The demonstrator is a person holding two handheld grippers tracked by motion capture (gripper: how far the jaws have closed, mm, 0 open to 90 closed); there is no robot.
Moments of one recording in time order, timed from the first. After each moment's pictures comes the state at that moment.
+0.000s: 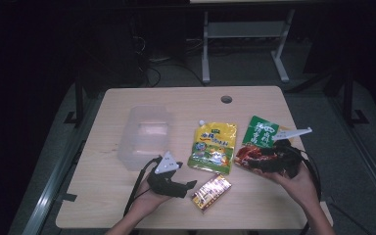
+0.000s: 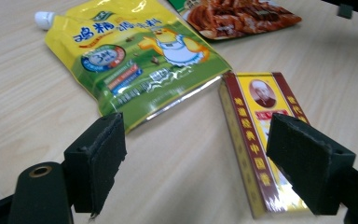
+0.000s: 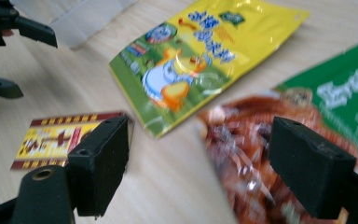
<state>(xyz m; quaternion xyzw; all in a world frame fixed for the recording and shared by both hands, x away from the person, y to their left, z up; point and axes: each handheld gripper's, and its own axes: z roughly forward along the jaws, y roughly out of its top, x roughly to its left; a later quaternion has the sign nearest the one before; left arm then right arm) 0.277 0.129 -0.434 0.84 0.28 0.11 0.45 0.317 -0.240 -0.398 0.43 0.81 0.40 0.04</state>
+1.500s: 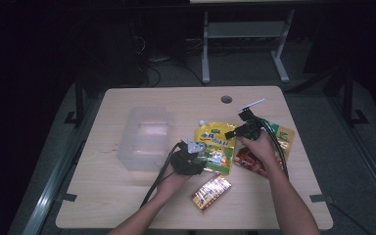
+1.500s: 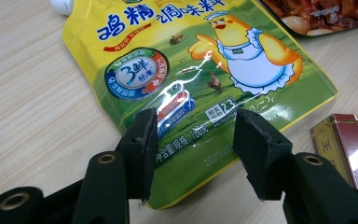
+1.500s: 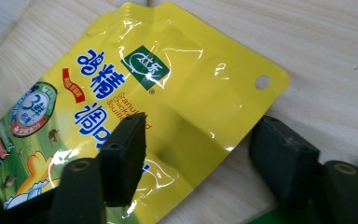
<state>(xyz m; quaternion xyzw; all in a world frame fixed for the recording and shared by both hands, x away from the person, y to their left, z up) 0.333 0.069 -0.453 0.87 0.33 0.15 0.34 0.468 -0.186 -0.454 0.50 0.81 0.32 -0.02</state>
